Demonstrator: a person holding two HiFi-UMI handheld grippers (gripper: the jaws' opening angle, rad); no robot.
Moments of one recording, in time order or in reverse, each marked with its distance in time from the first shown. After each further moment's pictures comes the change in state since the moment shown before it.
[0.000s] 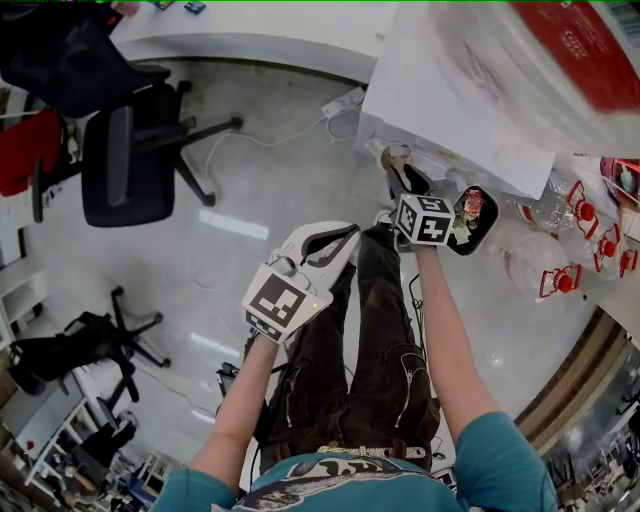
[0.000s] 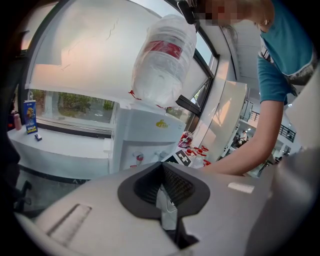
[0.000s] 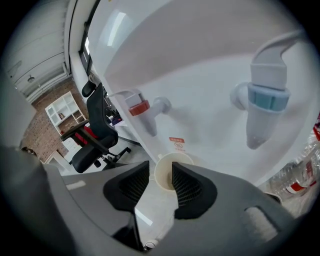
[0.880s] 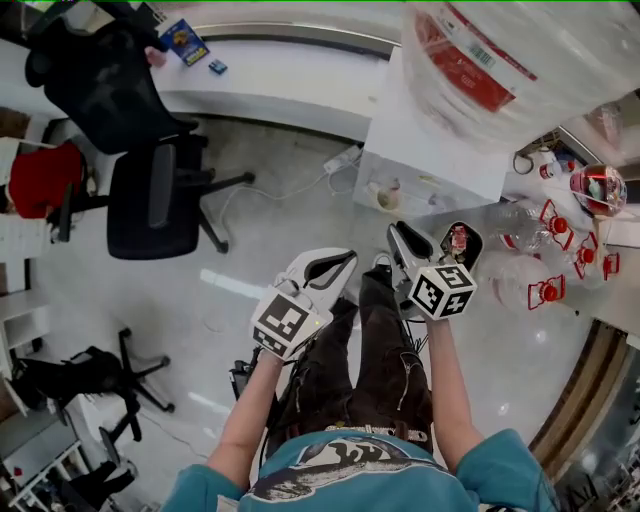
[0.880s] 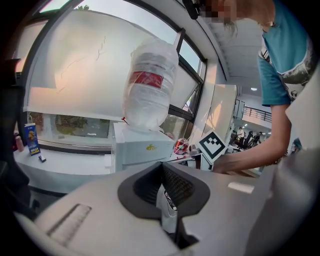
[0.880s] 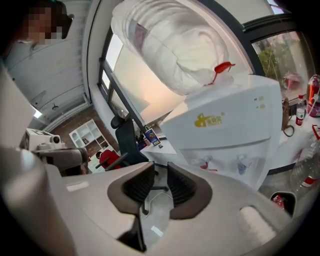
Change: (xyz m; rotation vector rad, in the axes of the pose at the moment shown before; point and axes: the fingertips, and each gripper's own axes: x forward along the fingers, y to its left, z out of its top) left arm -0.067 -0.027 0.058 0.099 -0.073 -0.011; right arm -0.169 0.118 0.084 0.081 -0.225 0.226
